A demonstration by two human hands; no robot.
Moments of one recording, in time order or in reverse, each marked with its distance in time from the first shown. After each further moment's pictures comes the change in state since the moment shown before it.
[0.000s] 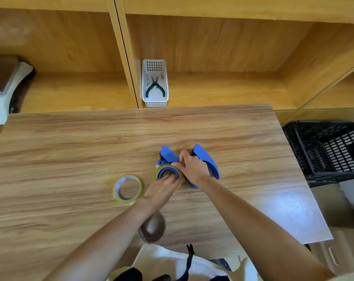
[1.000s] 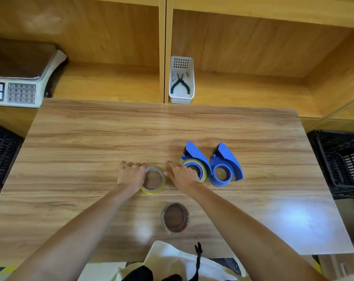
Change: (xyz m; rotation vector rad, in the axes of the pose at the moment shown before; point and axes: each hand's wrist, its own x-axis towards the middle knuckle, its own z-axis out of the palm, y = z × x) left_hand -0.079 -0.117 -0.022 0.179 -0.141 -0.610; right_hand -0.013 -0.092 0.064 -0.146 -0.226 -0.135
